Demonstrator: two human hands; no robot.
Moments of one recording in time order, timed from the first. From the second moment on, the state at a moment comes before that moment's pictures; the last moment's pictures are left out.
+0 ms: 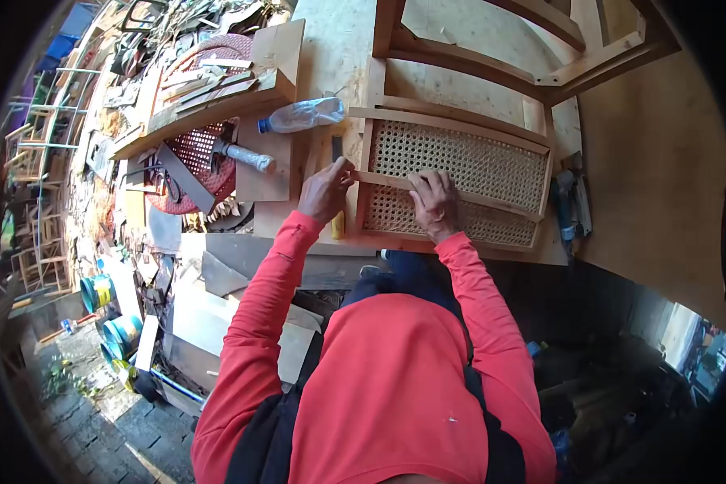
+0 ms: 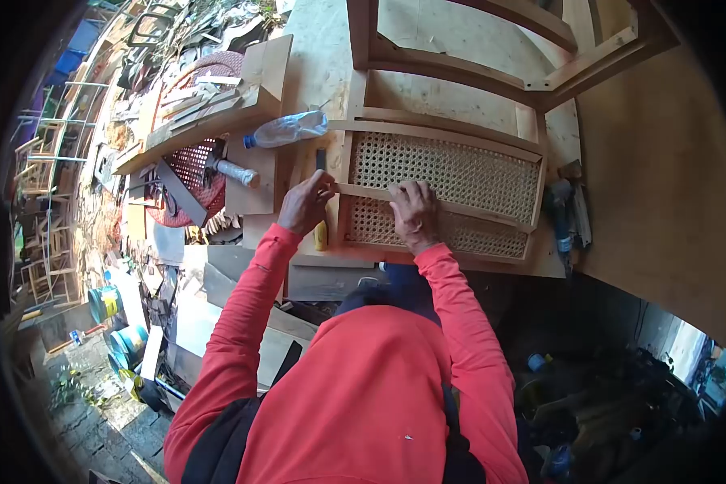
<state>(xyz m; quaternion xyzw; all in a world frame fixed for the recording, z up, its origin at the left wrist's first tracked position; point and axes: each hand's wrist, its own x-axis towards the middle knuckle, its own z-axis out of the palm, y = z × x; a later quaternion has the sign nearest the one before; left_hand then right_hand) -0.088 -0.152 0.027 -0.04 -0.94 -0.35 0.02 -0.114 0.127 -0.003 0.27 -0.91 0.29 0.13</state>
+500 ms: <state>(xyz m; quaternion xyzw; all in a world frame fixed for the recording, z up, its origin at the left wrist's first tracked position) -0.088 -0.152 0.030 -0.04 -0.94 -0.34 0.01 -0.122 0.093 -0.009 0.31 -0.89 0.32 0.12</state>
